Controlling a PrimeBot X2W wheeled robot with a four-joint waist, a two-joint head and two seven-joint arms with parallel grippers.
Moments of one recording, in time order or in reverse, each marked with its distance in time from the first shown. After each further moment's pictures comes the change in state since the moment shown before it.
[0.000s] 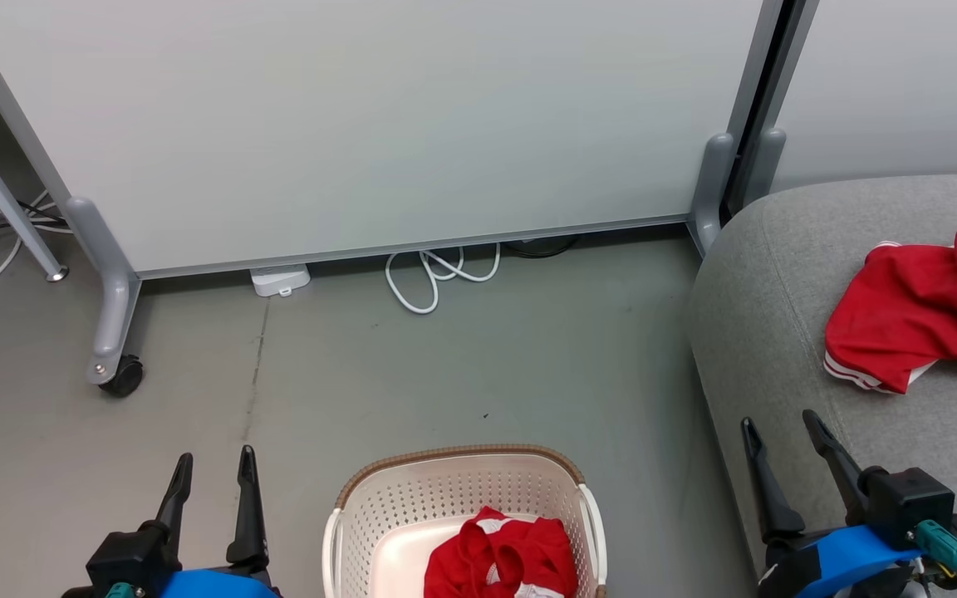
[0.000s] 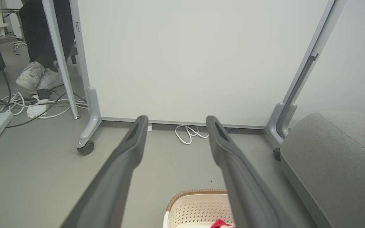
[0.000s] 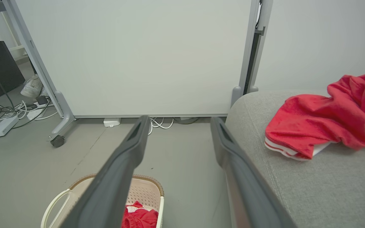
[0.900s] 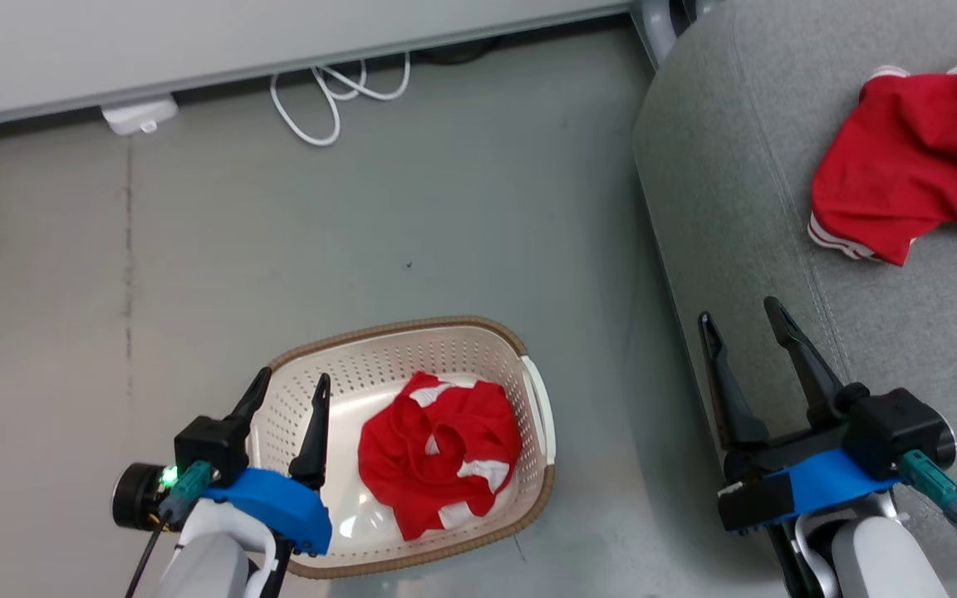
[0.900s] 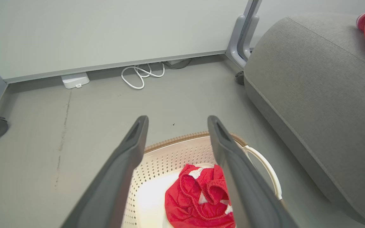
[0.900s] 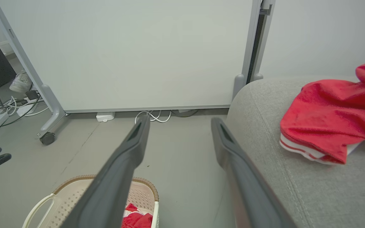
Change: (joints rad) left arm -0.266 0.057 -0.216 0.250 -0.015 -0.004 0.000; right arm -0.155 0.000 0.092 -0.040 0.017 0.000 -0.074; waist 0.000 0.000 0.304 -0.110
